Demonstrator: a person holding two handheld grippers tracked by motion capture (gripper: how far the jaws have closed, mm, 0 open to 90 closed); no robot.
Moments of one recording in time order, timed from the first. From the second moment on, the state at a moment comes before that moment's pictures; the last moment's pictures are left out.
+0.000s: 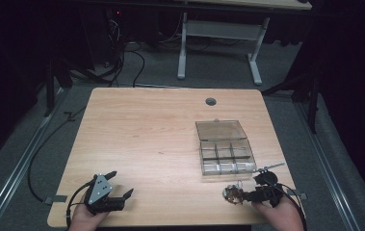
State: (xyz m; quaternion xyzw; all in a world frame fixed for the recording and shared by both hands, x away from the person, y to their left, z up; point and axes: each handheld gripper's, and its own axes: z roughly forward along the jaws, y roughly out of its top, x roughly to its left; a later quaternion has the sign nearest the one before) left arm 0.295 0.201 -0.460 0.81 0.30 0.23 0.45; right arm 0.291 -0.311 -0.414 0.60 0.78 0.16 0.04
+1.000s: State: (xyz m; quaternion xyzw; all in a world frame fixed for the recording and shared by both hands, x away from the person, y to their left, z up) left arm 0.295 0.201 -0.459 0.81 0.30 0.23 0.46; right arm 0.308 -0.267 -0.418 0.55 0.83 0.10 -0.01
